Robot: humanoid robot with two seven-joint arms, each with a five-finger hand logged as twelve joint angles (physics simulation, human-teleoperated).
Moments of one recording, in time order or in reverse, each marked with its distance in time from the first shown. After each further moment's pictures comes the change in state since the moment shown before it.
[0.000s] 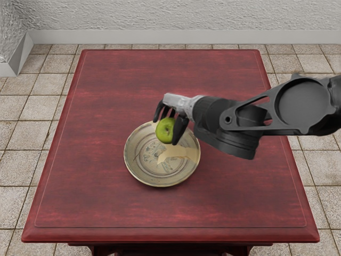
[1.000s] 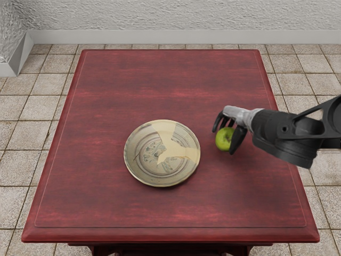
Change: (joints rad) left arm 0.000 0.000 0.000 0.000 0.000 0.000 0.000; right arm -0.018 -0.194 -0.277 0.072 0.002 -0.019 0.101
